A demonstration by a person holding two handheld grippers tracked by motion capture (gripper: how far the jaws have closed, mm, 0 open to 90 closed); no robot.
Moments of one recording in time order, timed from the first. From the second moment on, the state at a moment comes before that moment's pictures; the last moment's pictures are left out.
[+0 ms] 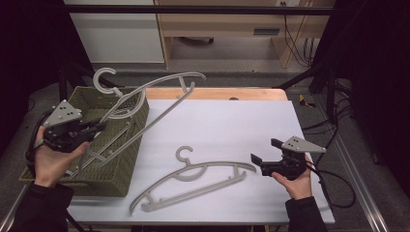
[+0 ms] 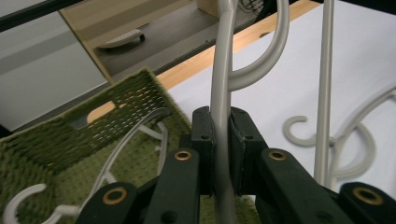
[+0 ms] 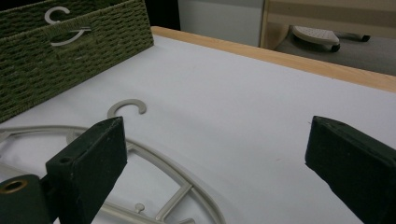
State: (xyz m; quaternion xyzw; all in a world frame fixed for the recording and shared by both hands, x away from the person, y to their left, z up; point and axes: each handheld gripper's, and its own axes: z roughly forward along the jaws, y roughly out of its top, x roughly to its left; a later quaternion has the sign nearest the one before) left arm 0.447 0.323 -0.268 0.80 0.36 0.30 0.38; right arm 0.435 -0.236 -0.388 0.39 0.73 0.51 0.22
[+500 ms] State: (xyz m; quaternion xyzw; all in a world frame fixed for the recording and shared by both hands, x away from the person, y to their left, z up) left arm 0.485 0.385 -0.283 0.78 0.41 0.31 0.34; right arm 0.435 -0.236 -0.387 0.39 0.73 0.51 0.22
